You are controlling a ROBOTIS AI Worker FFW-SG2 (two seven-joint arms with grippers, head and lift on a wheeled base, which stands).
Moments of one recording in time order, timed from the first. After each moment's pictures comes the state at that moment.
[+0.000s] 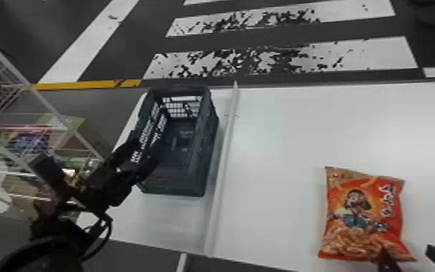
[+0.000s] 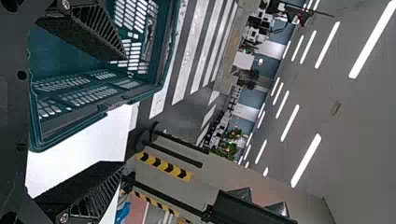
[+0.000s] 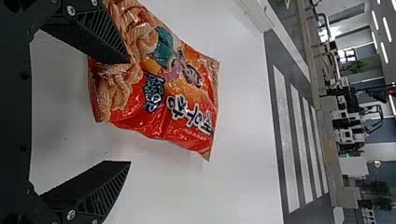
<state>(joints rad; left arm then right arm) 0.40 0.00 0.61 -2.06 0.38 0.47 -0.82 0.78 -0.12 0.01 -2.01 -0.17 0.24 0.20</state>
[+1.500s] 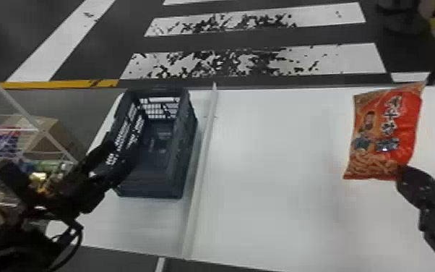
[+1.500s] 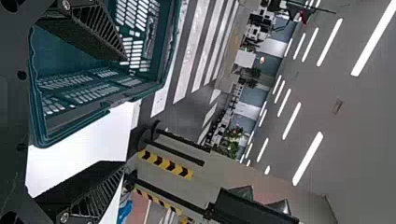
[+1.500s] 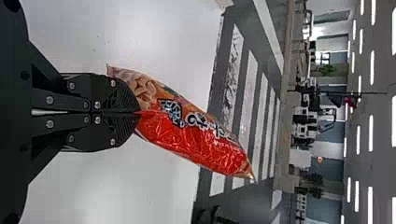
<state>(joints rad) 0.41 0.00 0.62 -2.08 0.39 0.47 -0.83 0.63 -0.15 -0.03 -2.26 0.03 0.45 0.15</state>
